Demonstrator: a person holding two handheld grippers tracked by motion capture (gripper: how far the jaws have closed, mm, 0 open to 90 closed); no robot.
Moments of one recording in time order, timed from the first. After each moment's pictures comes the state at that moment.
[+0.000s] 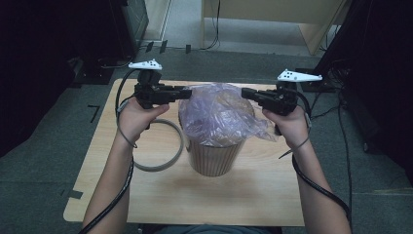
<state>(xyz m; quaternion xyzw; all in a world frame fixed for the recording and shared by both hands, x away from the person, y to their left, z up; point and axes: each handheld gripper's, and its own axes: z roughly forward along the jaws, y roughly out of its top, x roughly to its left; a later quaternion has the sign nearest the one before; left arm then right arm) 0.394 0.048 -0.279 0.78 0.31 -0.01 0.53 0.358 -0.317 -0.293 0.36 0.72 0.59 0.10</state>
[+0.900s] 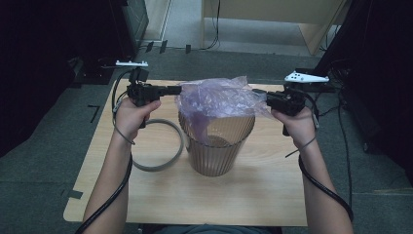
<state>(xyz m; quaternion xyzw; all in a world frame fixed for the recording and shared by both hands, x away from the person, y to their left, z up) 0.424 0.081 -0.307 0.73 0.37 -0.08 0.57 0.365 -0.342 -0.306 0.40 0.72 0.56 0.12</state>
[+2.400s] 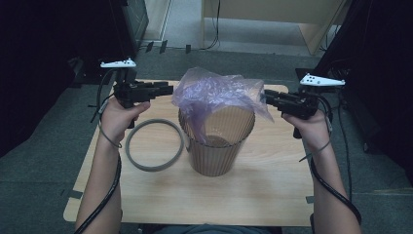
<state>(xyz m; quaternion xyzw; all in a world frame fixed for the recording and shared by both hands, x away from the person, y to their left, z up) 0.398 0.098 -0.281 0.75 0.33 0.00 0.58 0.350 -0.370 -0.300 0.37 0.71 0.59 0.10</state>
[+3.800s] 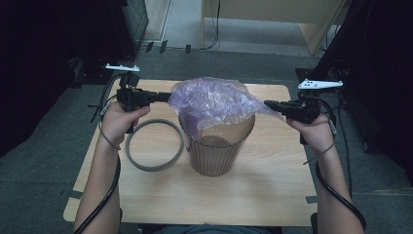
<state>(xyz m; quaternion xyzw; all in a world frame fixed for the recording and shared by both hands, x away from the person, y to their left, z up) 0.409 0.102 -0.304 0.75 0.35 -0.10 0.55 0.347 -0.378 -0.310 0.40 0.75 0.53 0.08</state>
